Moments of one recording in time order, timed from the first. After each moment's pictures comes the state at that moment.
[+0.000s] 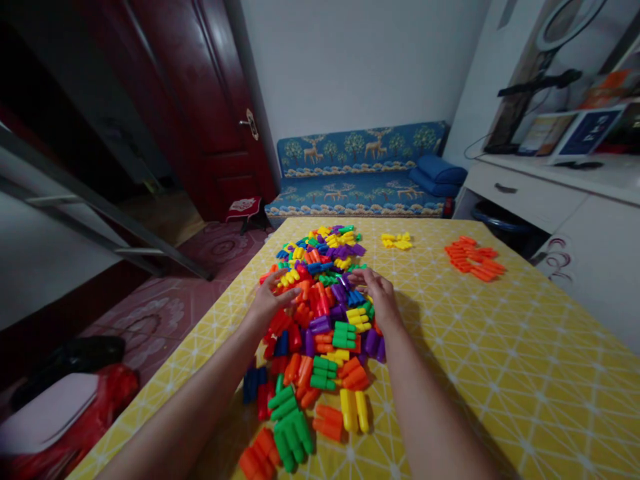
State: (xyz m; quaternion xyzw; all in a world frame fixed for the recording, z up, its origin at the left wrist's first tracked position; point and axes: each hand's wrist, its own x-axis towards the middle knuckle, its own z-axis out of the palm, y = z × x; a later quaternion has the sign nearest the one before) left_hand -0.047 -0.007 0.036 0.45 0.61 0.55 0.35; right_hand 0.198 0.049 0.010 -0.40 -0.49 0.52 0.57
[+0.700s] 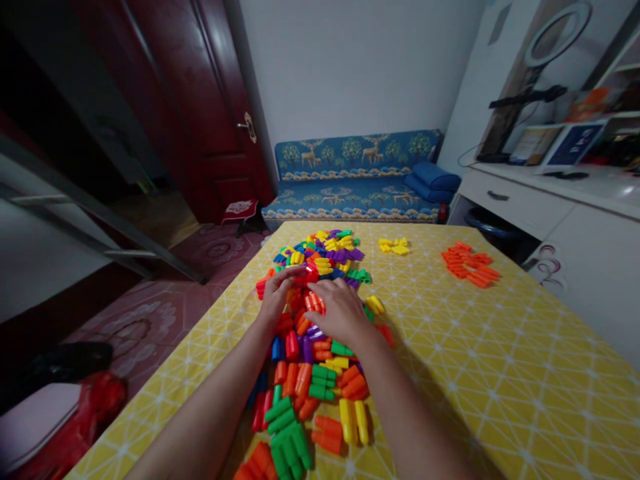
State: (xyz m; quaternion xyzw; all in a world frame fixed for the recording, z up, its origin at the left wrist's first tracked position) left_hand -0.039 0.027 0.029 0.56 0.45 0.61 0.34; right_hand 0.149 0.009 0.065 -0.40 -0.88 0.09 0.26
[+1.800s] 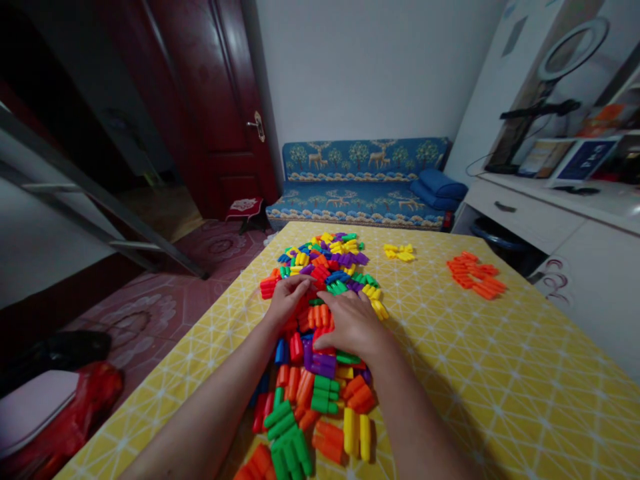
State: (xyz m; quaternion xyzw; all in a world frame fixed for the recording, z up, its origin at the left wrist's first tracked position) left_hand -0.032 0.026 0.027 0.59 0.45 0.57 0.35; right_hand 0.156 -0.004 0.084 -0.46 -0.87 0.10 0.11
